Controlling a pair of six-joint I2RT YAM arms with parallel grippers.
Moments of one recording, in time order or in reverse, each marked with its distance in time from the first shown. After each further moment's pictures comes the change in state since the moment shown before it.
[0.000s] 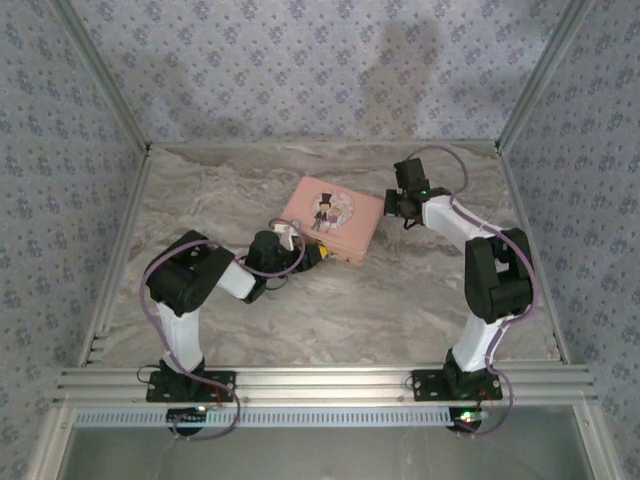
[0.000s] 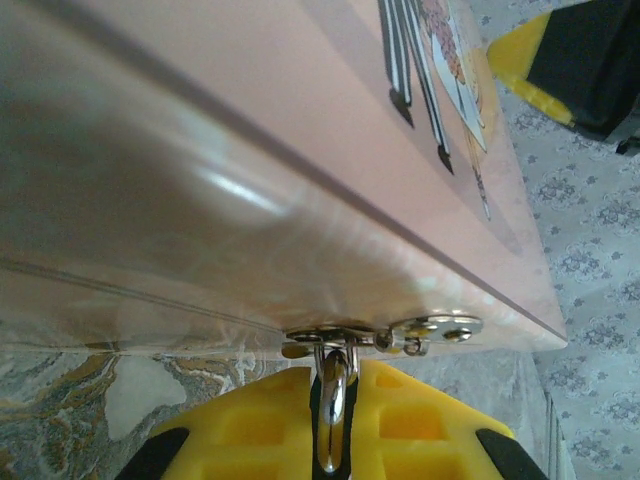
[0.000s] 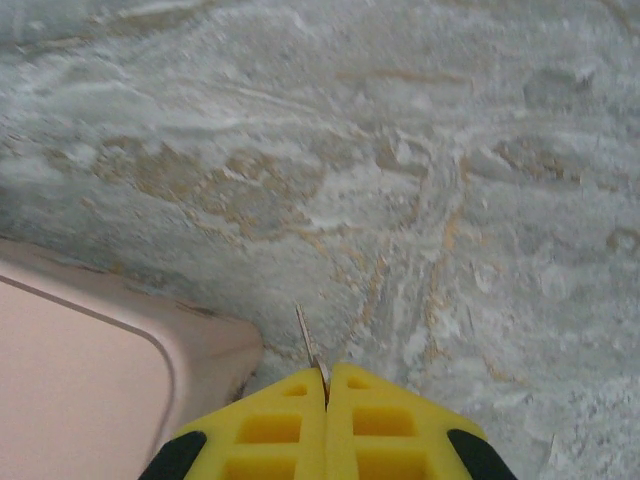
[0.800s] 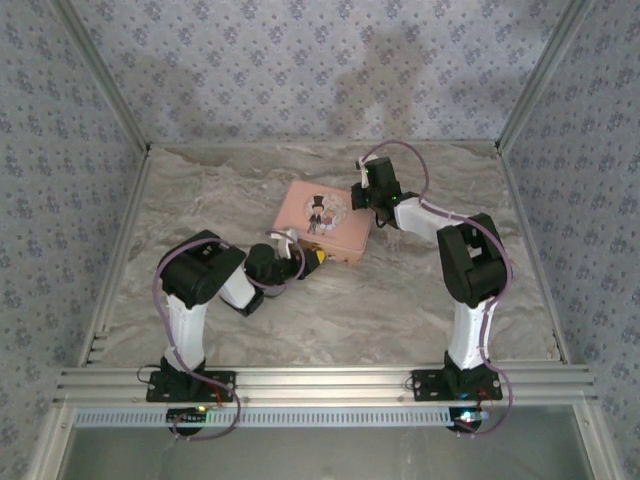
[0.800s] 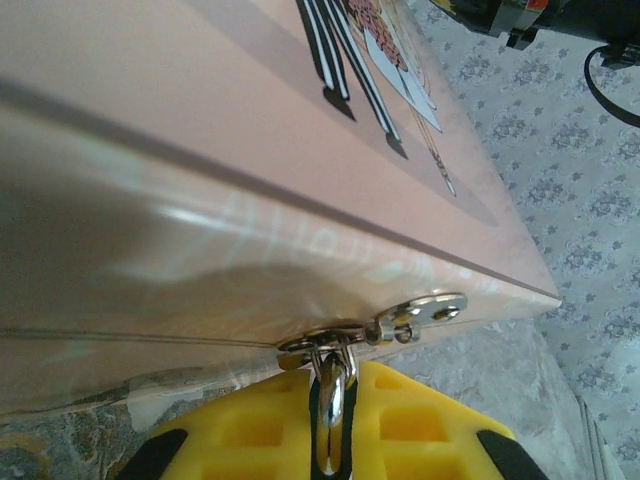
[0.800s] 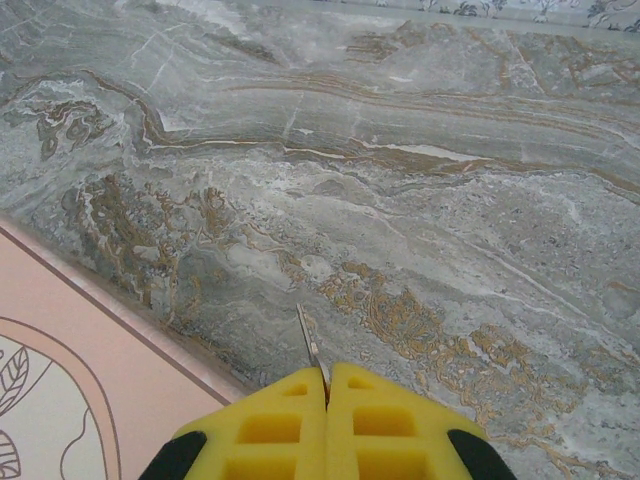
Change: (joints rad) left arm -0.008 0.099 -0.090 0.317 -0.054 0.072; right arm 0.123 0.164 0.064 0.366 -0.093 -0.200
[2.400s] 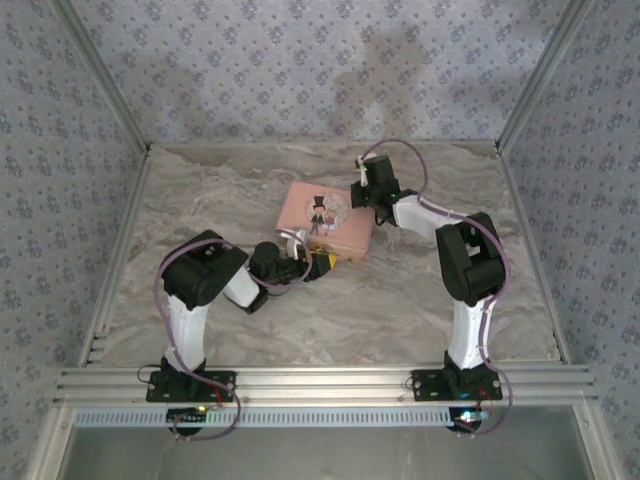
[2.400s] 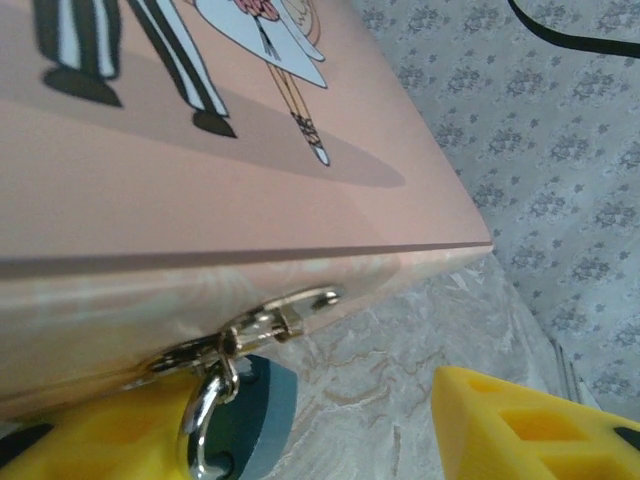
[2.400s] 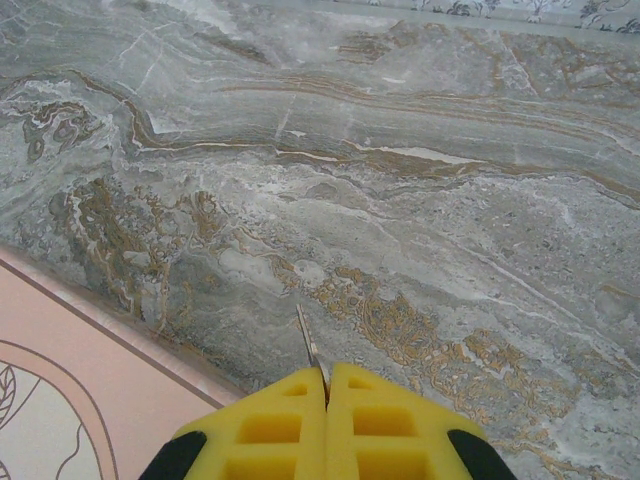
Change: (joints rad) left arm -0.034 0.000 0.039 -0.014 0.074 0.067; right arm 0.005 0.019 0.035 -0.030 0.021 -0.001
